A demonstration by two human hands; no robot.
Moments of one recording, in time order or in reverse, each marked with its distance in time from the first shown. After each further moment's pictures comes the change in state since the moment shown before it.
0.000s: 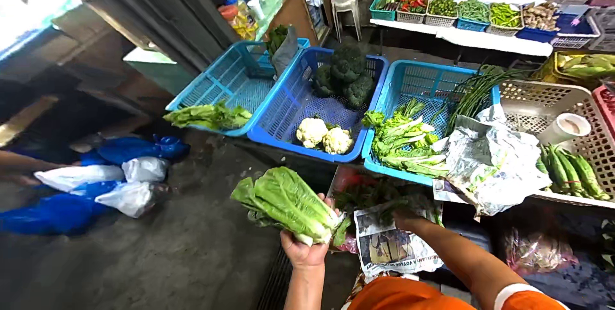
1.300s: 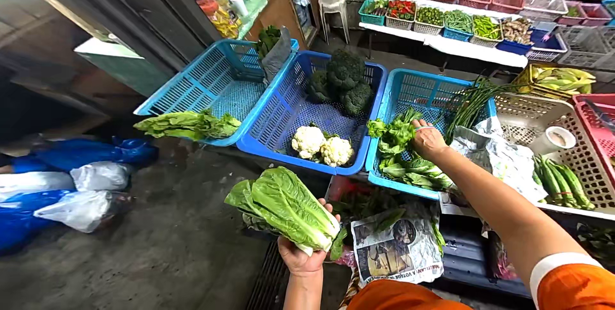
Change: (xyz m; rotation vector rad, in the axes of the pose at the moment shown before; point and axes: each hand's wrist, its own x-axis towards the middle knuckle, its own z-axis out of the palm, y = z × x) left_hand 0.030 0.015 -0.009 -0.097 -0.103 -0.089; right_hand -0.048 0.036 -0.252 -0.334 0.880 -0.068
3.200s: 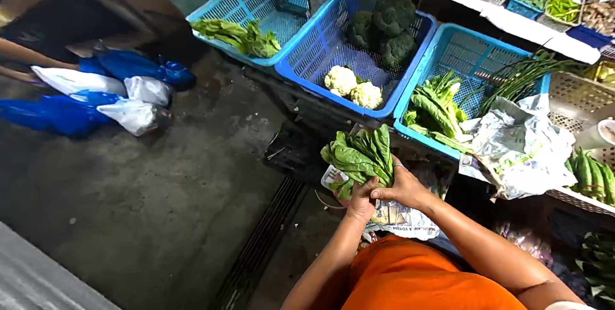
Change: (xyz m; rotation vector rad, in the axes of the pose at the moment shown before) left_hand -0.045 -0.107 -0.022 0.539 0.631 0.030; right_hand -0.169 -0.182 0.023 0.993 -0.392 0.033
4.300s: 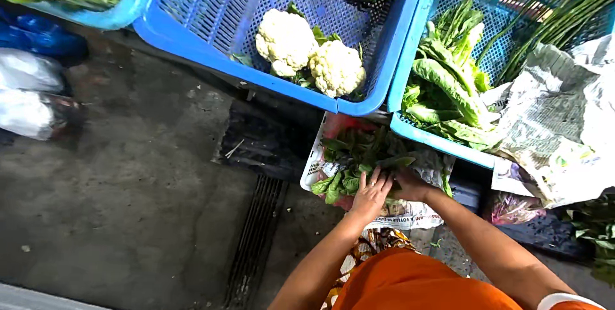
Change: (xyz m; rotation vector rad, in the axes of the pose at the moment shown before) left_hand 0.084 -0.080 -0.072 2.104 -0.882 0.221; right_hand 0.070 0.162 0.023 -0.360 -0.309 0.344
